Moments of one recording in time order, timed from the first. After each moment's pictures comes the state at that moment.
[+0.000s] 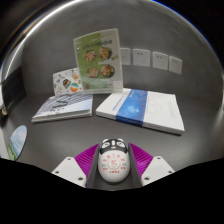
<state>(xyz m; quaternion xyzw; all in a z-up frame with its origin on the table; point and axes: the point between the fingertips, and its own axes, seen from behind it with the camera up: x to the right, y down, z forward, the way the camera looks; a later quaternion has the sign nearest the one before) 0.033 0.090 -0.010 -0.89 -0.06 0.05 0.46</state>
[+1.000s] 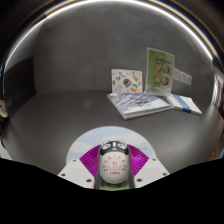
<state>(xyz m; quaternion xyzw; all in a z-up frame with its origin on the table) -0.392 -0.011 0.004 -0.87 0.01 -0.02 0.49</state>
